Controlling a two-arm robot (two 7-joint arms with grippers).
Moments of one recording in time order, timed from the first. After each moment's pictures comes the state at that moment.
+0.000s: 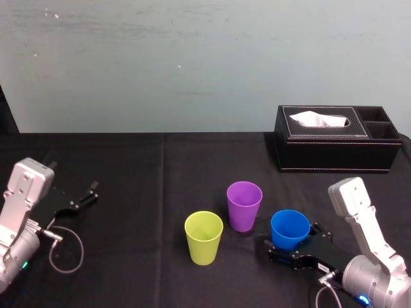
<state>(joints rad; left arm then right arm) -0.20 0.60 0.45 -1.41 -0.25 -0.12 0.03 0.03 0.45 -0.27 -1.64 0.28 0.34 0.30</state>
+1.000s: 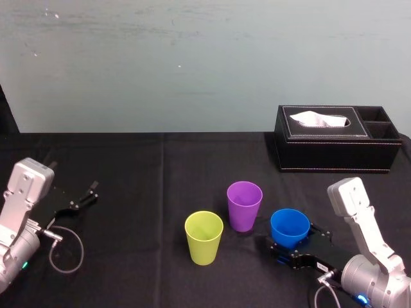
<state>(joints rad) -0.20 0.60 0.45 -1.41 -0.25 -0.12 0.03 0.03 0.45 -0.27 -1.63 0.28 0.32 0.30</state>
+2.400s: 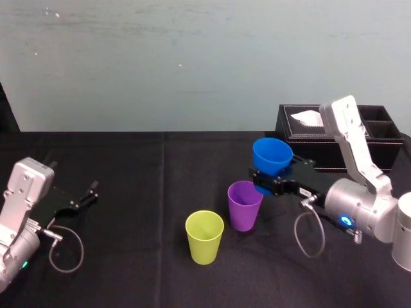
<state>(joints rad) -0.20 0.60 0.45 -1.41 -0.25 -0.12 0.03 0.28 0.39 -0.29 -1.60 0.32 0.42 0.35</state>
